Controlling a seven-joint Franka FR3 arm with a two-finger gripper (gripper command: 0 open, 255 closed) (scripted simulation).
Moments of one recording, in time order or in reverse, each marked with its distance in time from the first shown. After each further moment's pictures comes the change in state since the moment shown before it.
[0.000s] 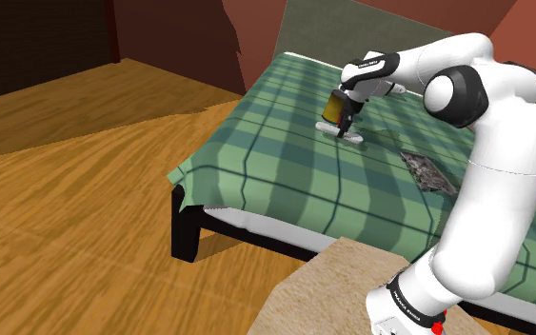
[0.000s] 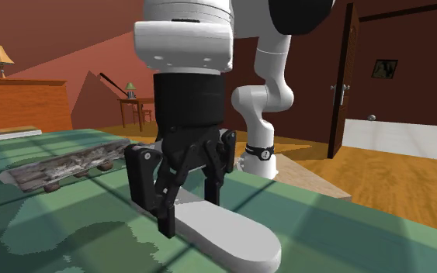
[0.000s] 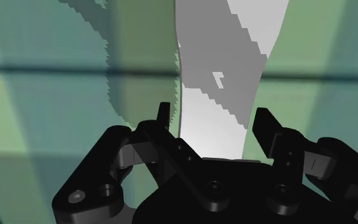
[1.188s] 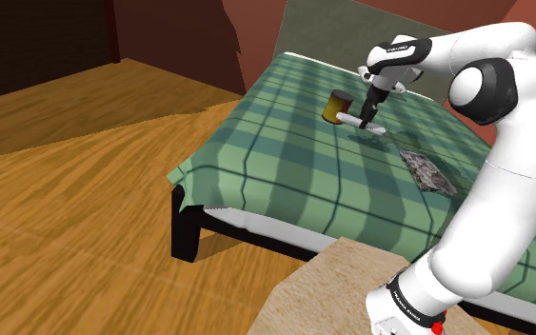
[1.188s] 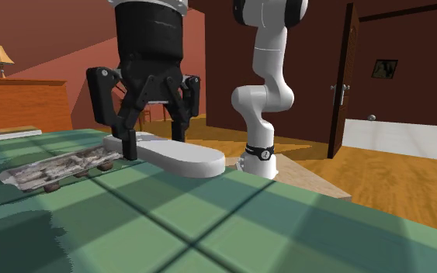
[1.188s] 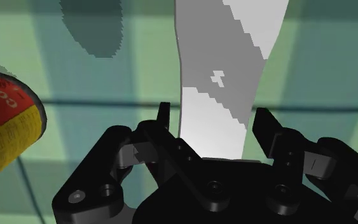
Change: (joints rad) arm -0.038 -0.123 -0.056 0.014 -0.059 -0.125 -0.064
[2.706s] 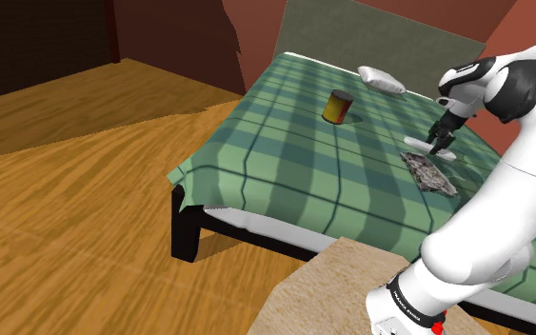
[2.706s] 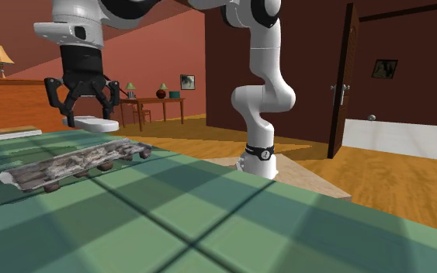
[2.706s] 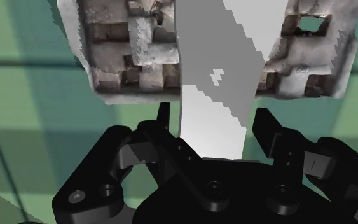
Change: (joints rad) arm -0.294 -0.079 -0.186 -0.125 0.002 0.037 -0.494
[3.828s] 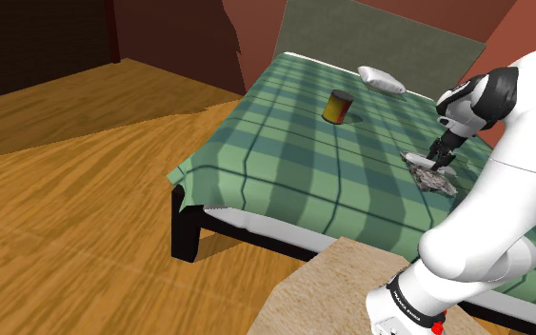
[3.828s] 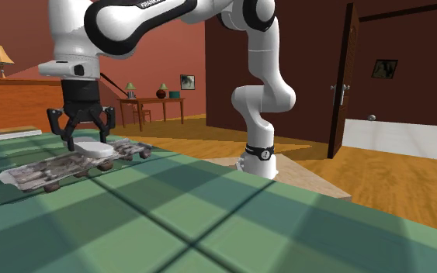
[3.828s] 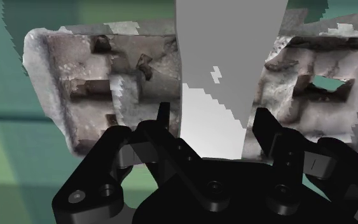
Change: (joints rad) arm -0.091 0.105 0.005 -0.060 0.096 0.130 -0.141
